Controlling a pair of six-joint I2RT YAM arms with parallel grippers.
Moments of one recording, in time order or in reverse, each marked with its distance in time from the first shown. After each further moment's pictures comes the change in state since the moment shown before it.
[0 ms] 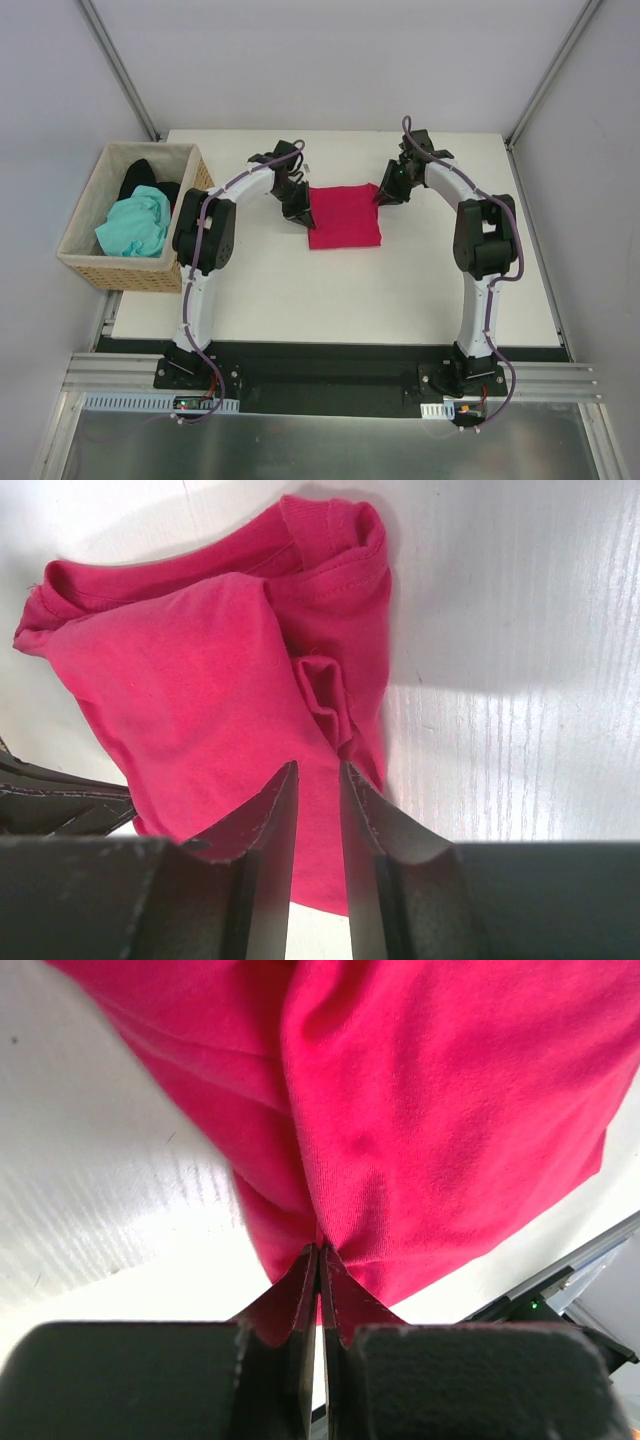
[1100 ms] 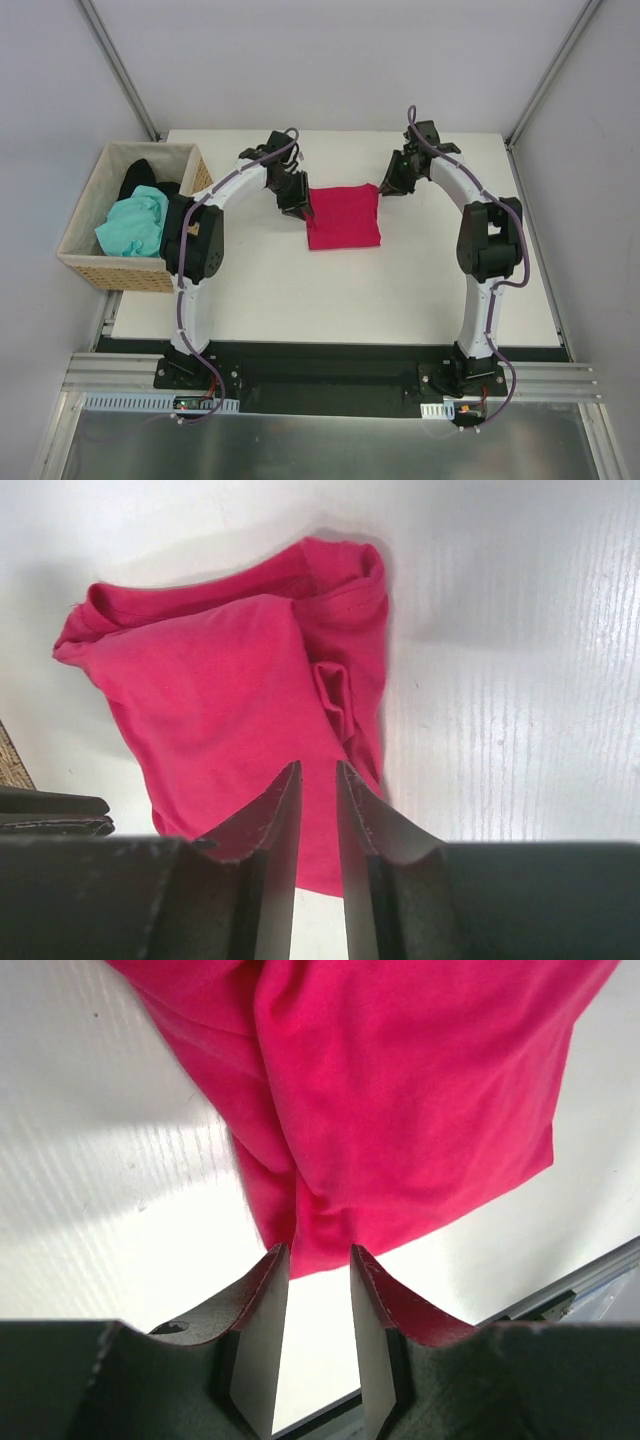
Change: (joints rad) left arm 0.000 -0.119 -0.039 0.008 -0.084 -0.011; right arm -0.010 -0.034 0.043 -0.026 0.024 -0.031
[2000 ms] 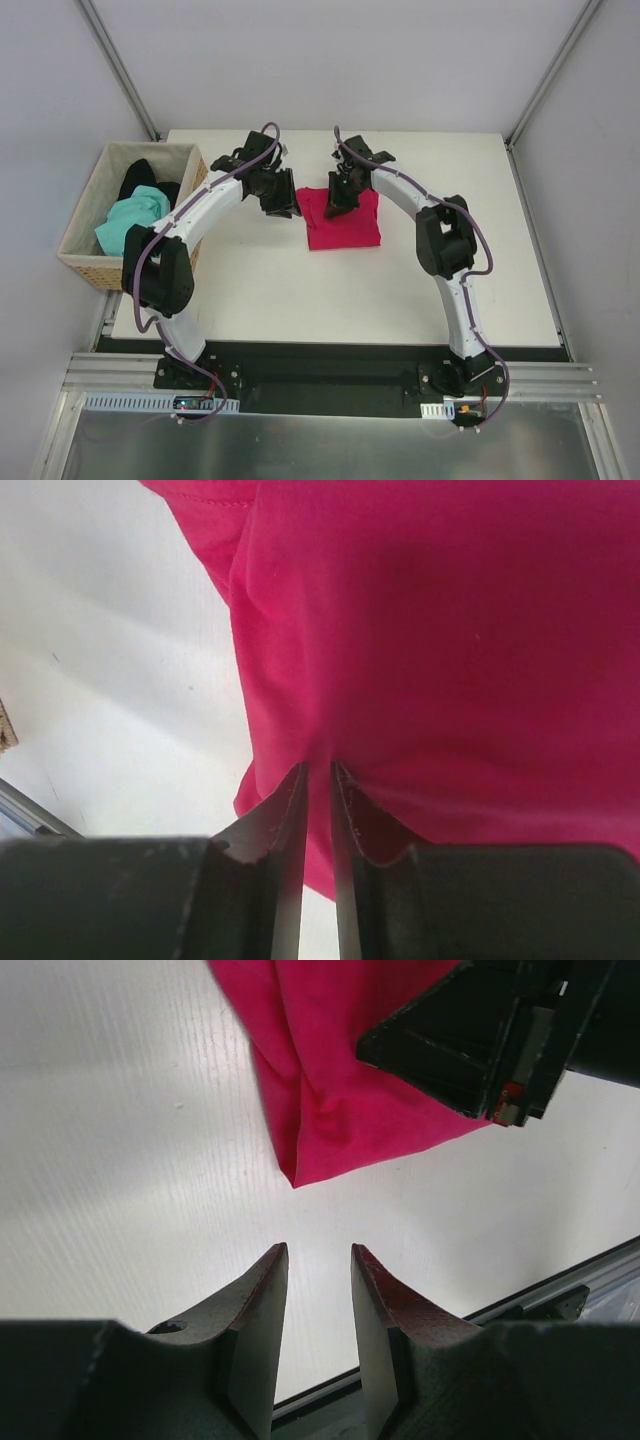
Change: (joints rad) left arm 0.000 -0.346 -0.224 0.028 -0.101 0.008; right arm 0.289 0.183 0.196 -0.085 -0.056 -0.051
